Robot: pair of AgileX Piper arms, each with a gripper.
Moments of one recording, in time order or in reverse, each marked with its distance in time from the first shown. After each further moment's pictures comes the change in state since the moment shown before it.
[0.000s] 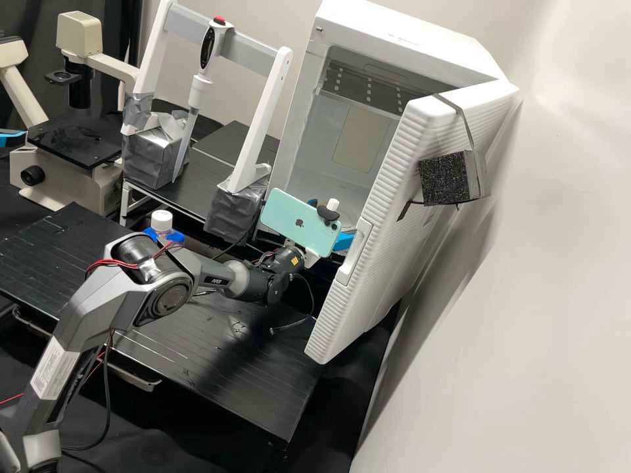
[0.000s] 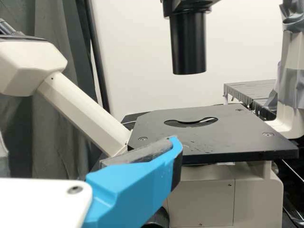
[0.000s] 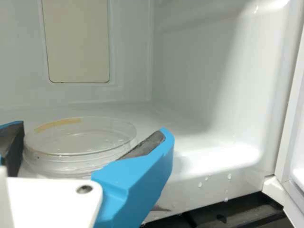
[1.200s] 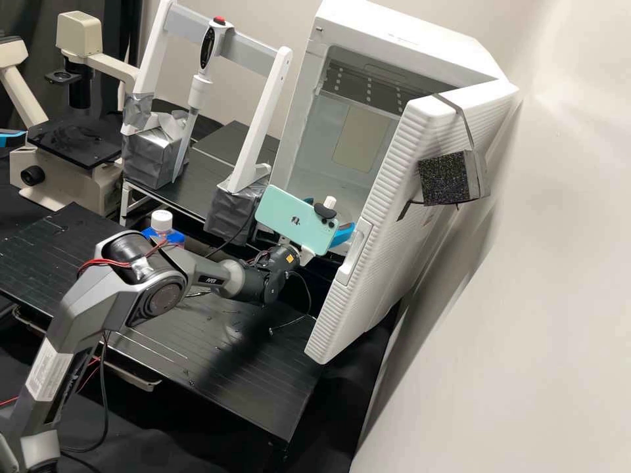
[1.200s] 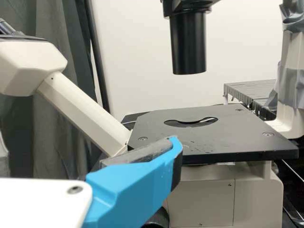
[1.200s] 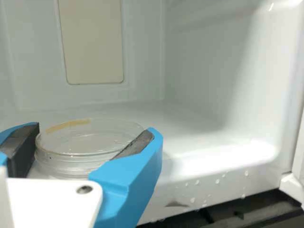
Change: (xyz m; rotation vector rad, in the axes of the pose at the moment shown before) left arm 0.000 0.000 0.000 0.000 0.000 0.000; right arm -0.011 0.003 -0.013 0.031 0.042 -0.020
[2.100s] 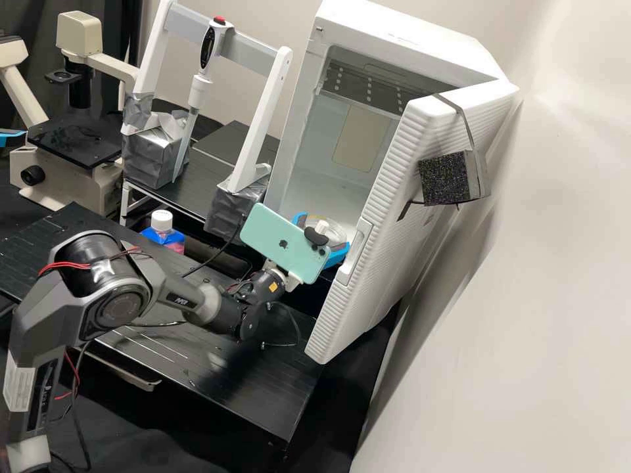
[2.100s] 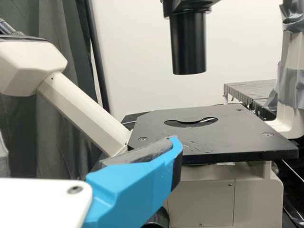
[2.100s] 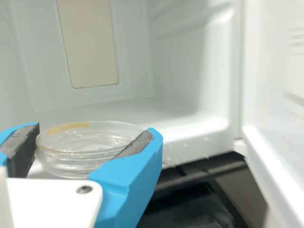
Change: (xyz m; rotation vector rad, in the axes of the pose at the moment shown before) left arm 0.000 0.000 0.000 0.000 0.000 0.000; right arm -0.091 0.013 0.013 0.052 0.019 0.078
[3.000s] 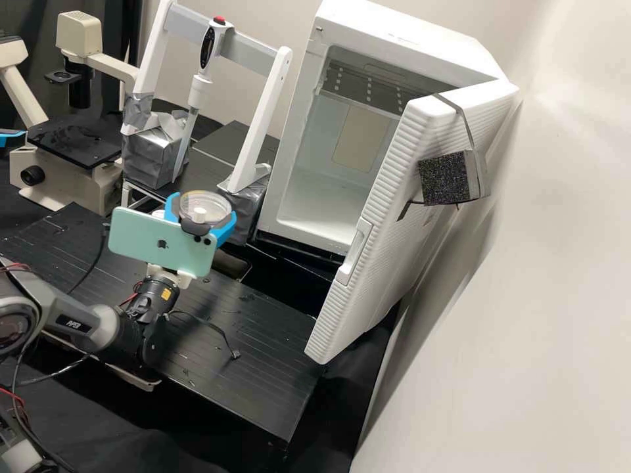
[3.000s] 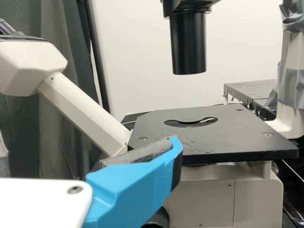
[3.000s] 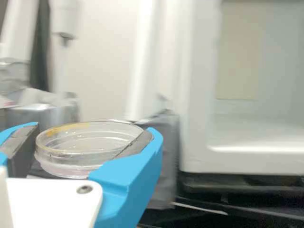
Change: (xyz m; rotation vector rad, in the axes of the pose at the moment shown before) left arm 0.000 0.000 0.000 0.000 0.000 0.000; right arm -0.120 -0.085 -0.085 -0.032 0.327 -0.260
